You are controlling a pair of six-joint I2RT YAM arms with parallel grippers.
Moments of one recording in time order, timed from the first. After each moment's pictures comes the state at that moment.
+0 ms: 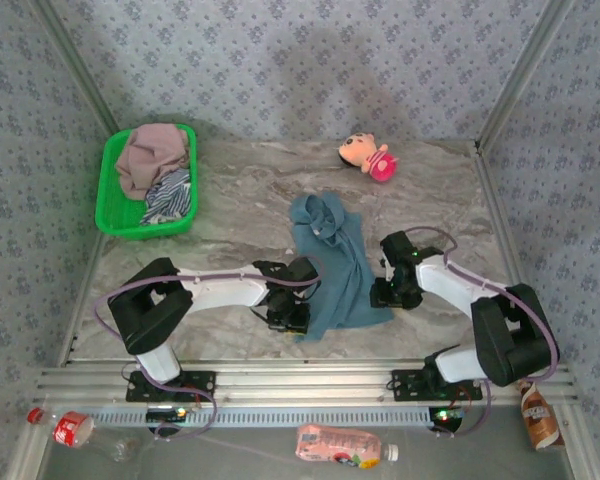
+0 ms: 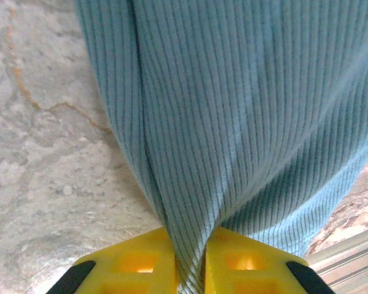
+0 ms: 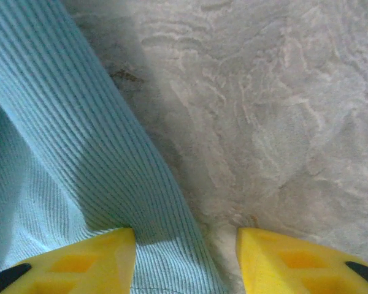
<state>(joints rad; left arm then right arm) -1.04 1.71 0.97 -0.64 0.28 -0.85 0.37 1.38 0.67 -0.73 -0.12 0.36</state>
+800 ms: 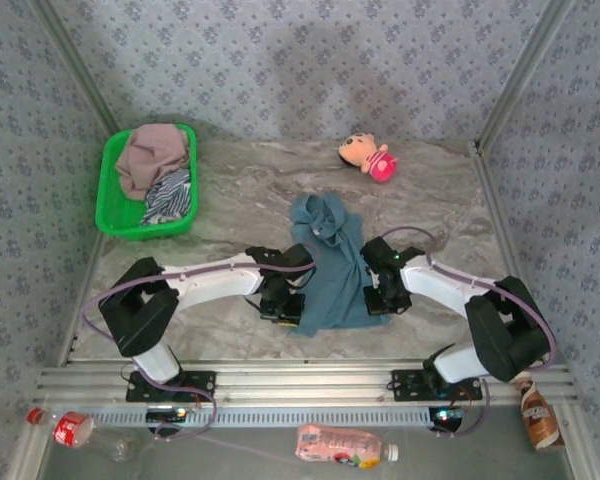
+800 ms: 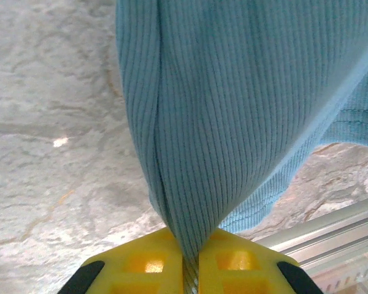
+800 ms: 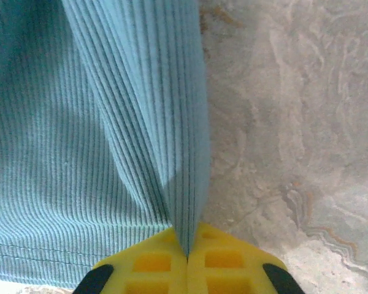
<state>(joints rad) -0.97 1.66 1.06 -0.83 0.26 -0.77 0.54 1.41 0.71 -0.80 -0.04 0.35</state>
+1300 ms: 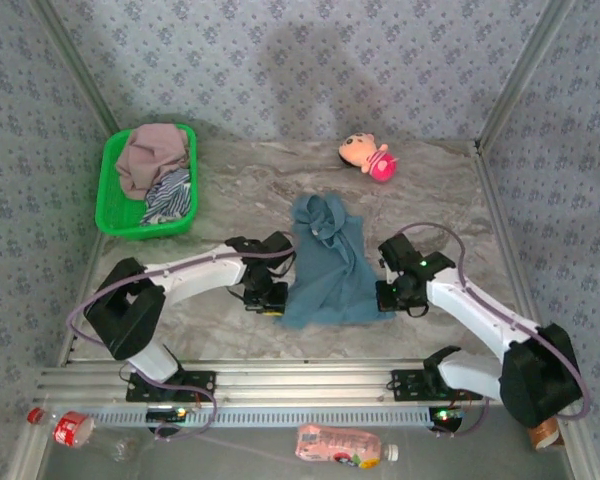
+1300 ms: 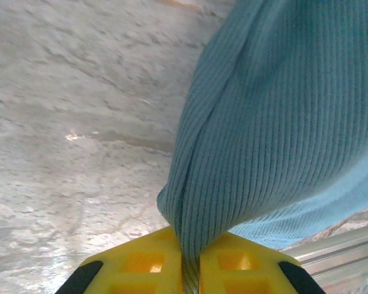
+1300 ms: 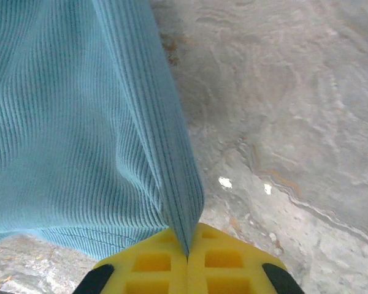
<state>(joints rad) -0.83 1.60 1.01 -0.86 0.26 -0.74 0.47 1.13 0.71 -0.92 -0.05 0.37</state>
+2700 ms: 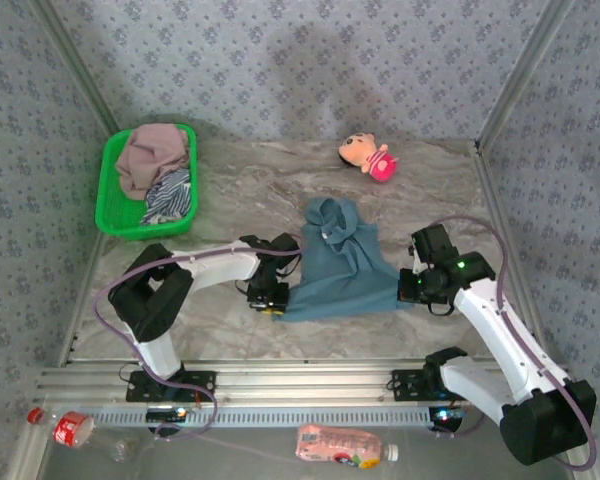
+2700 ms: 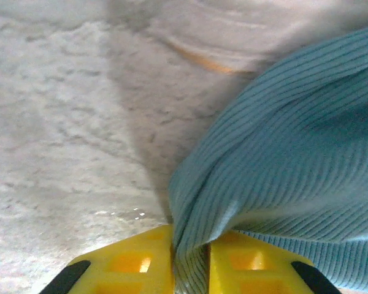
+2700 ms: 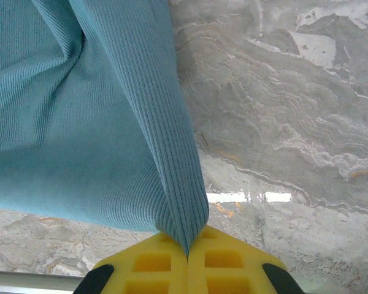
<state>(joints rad) -0.82 1.75 1.05 -0.85 0.18 -0.69 0.30 0.96 0.83 -1.11 -0.07 0.38</state>
